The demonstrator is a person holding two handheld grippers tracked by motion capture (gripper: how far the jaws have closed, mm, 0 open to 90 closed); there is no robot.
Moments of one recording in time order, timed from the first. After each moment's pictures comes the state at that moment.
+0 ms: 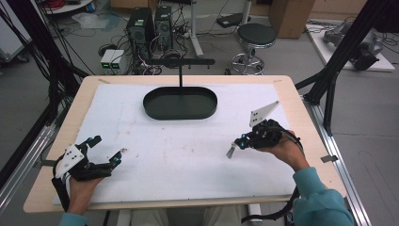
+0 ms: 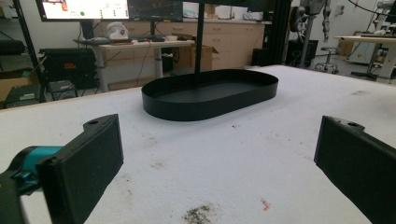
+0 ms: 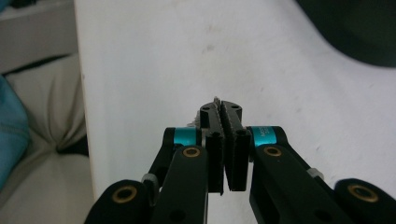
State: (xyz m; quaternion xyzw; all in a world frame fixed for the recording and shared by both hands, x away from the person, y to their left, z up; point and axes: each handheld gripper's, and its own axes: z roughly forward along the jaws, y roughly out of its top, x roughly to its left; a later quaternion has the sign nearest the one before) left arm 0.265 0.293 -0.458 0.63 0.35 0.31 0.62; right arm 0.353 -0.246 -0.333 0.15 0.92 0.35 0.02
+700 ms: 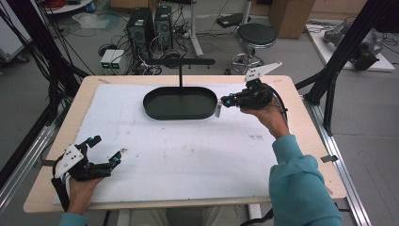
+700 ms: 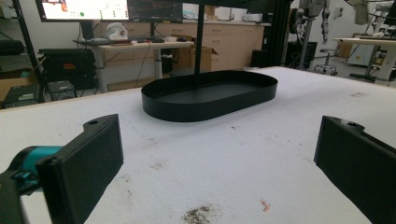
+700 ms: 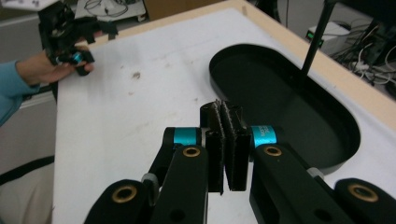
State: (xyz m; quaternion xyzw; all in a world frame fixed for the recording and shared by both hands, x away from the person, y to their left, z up) left arm 0.266 0.294 -0.458 0.63 0.35 0.31 0.62; right arm 0.419 -0.217 -0.274 0.19 0.86 0.48 0.05
